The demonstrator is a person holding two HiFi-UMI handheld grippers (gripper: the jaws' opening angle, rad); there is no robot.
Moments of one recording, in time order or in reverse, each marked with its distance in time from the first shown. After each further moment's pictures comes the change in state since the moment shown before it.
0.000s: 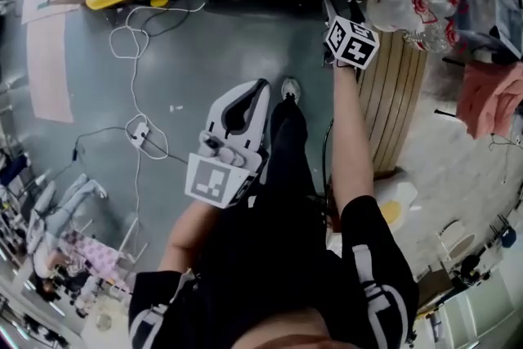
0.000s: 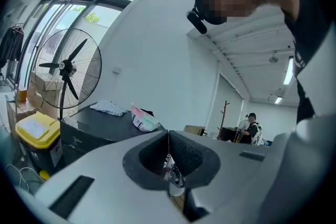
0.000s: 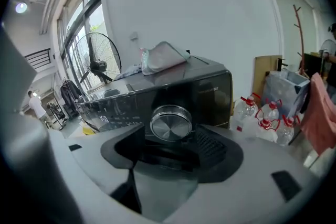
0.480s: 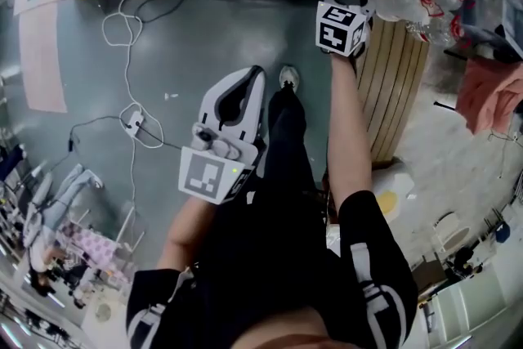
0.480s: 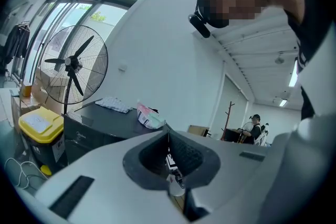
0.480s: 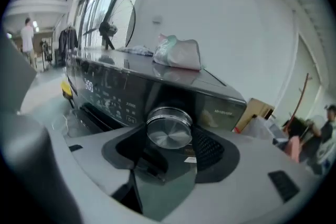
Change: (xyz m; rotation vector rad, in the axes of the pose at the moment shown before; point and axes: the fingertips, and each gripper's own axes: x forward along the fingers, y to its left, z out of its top) left arm 0.015 0.031 -0.014 -0.019 -0.036 0.030; right arm 0.028 0.003 -0.003 -0.431 0.028 -0.225
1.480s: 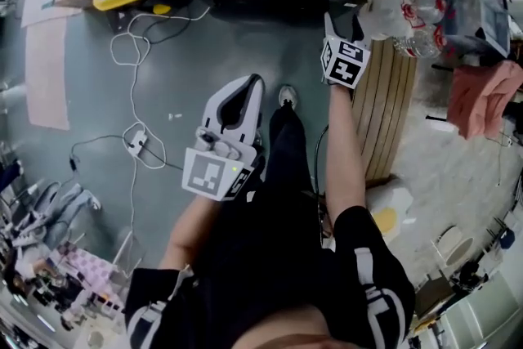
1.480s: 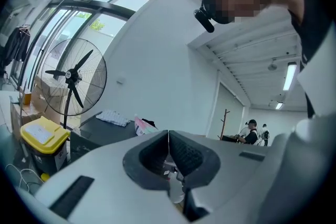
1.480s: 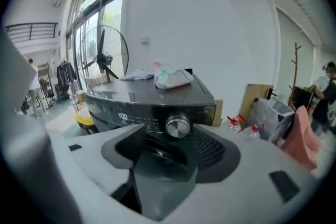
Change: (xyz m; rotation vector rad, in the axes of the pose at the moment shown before) left arm -0.088 -0.022 0.047 0.018 -0.061 -0.024; right arm -0.126 0.009 0.009 0.252 -0.089 0.080
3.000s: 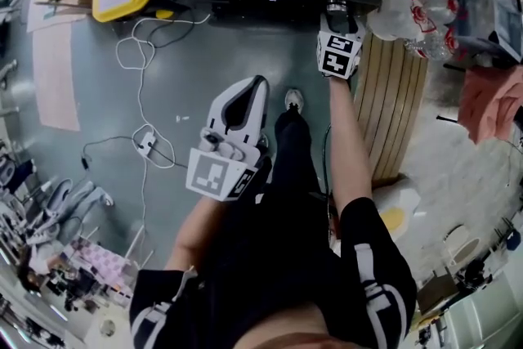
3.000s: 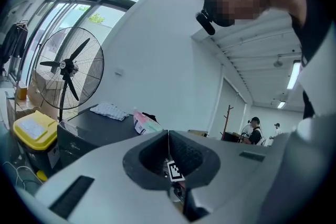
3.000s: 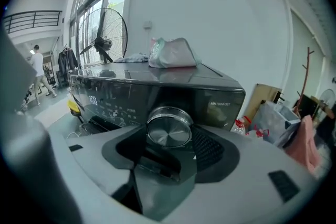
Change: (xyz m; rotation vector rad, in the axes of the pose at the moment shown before) left arm 0.102 0.017 -0.012 -0.015 0.050 0.007; right arm 0.114 -0.023 -0.013 -0.082 0.076 0.019
